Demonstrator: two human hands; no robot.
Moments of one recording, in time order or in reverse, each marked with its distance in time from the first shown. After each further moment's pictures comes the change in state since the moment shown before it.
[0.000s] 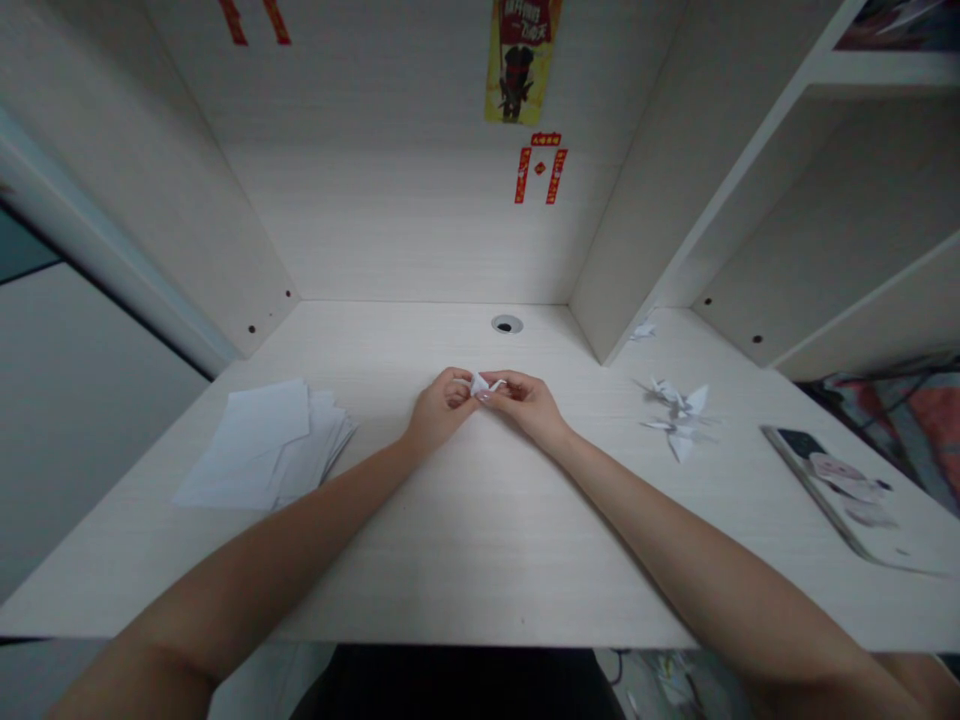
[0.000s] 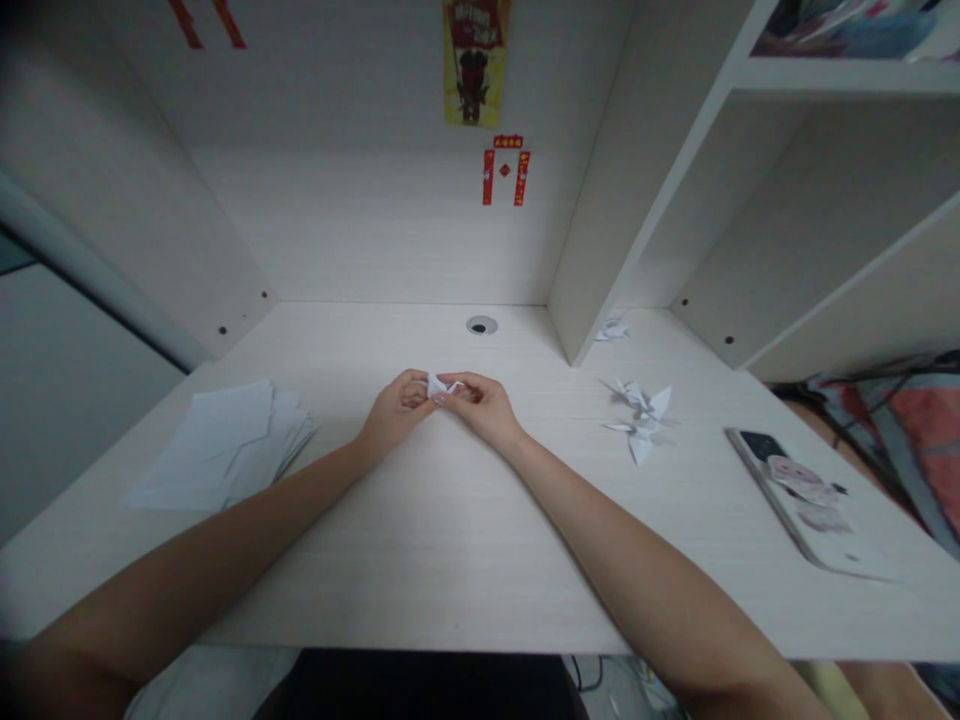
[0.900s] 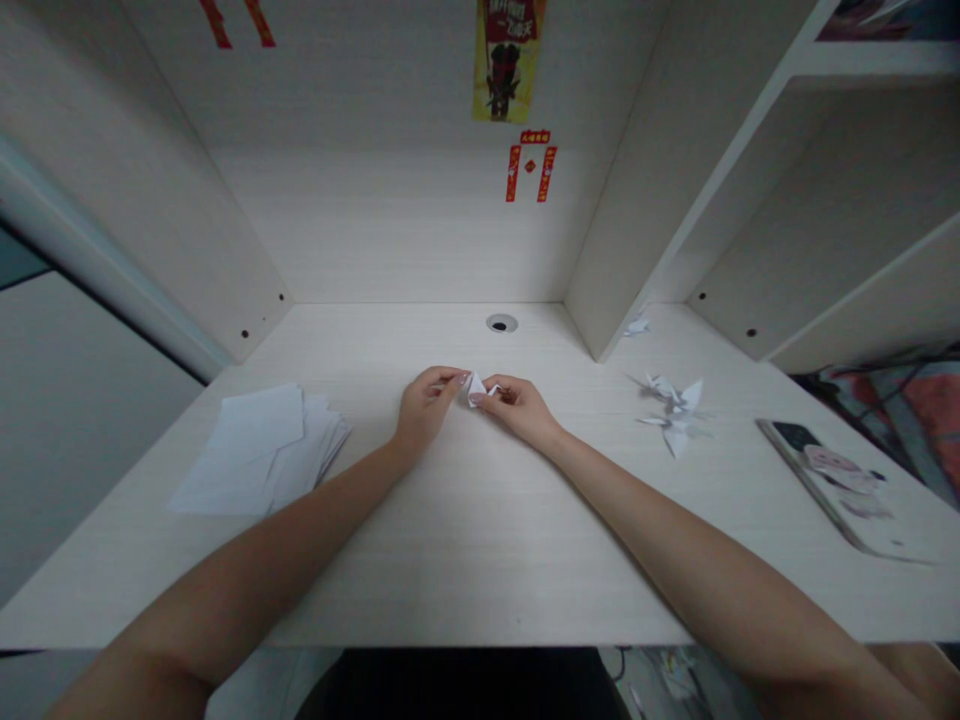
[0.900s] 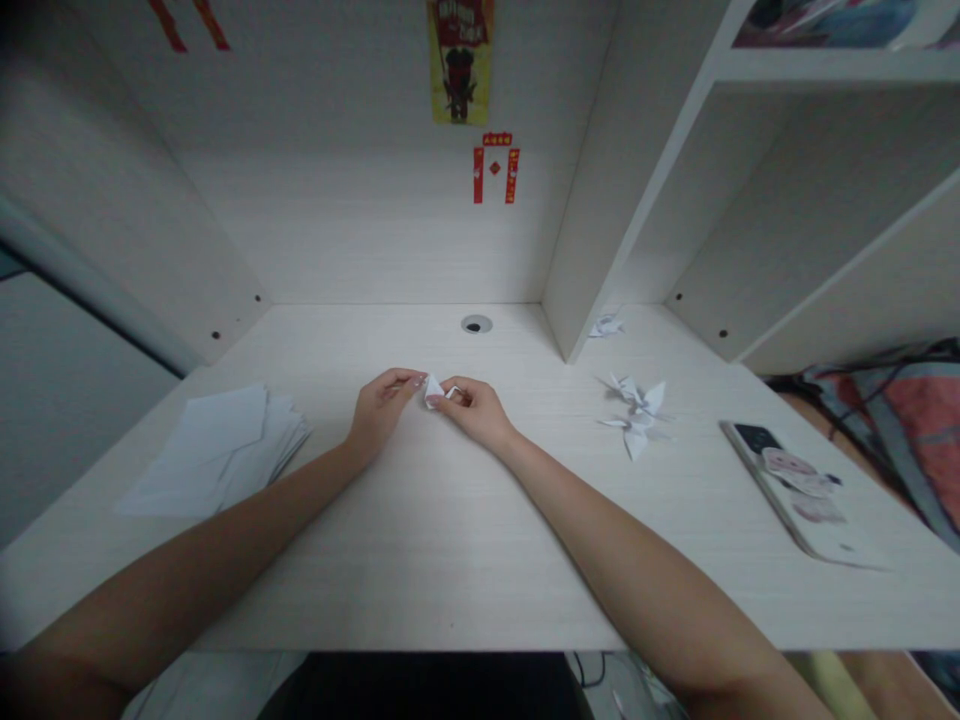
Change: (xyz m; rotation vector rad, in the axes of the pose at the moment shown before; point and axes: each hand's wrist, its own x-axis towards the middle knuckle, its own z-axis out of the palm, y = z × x) left_hand 0.004 -0.001 -0.005 0.029 0.178 0.061; right_hand -0.002 0.001 0.002 -0.112 -0.077 0.047
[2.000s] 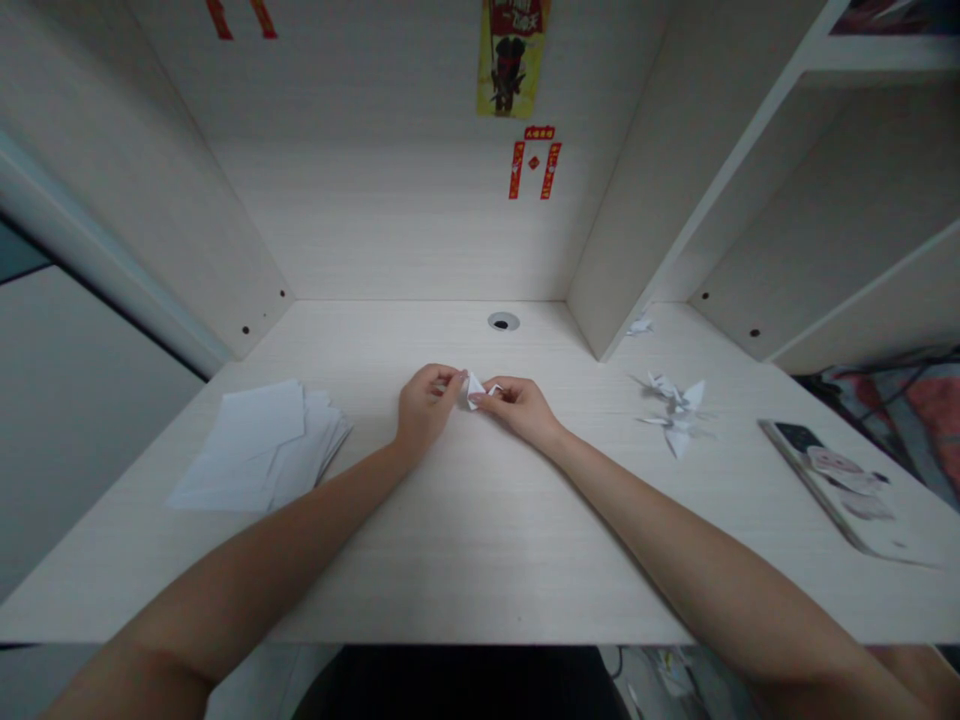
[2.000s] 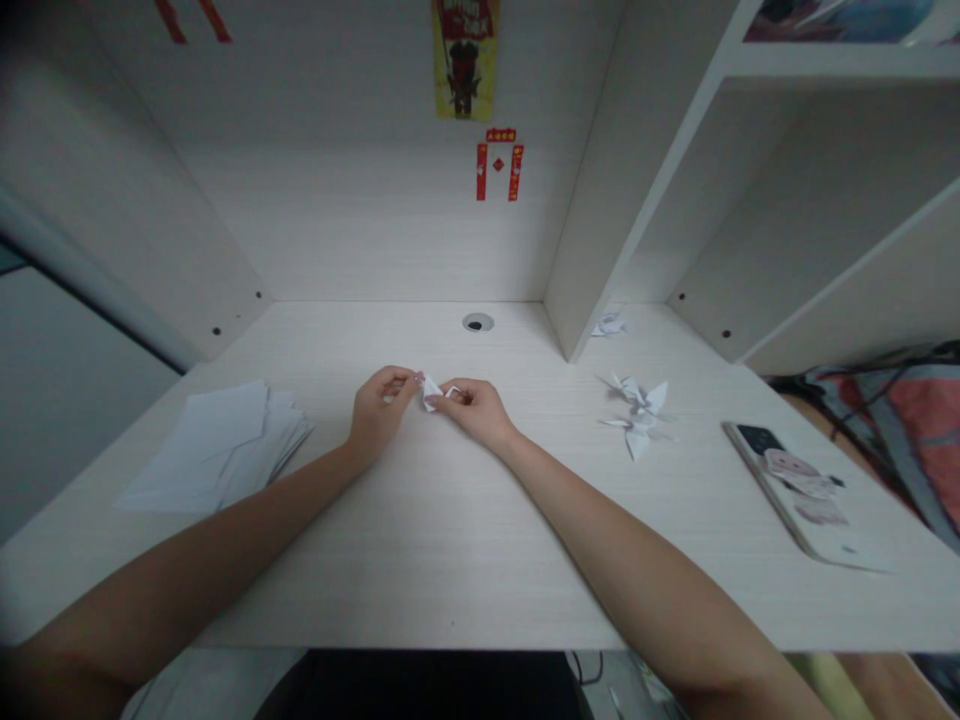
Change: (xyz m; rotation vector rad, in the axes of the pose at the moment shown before) left_hand -0.005 0.007 0.001 0.170 0.115 0.033; right_hand -0.002 -0.005 0.002 0.037 0.009 0.034
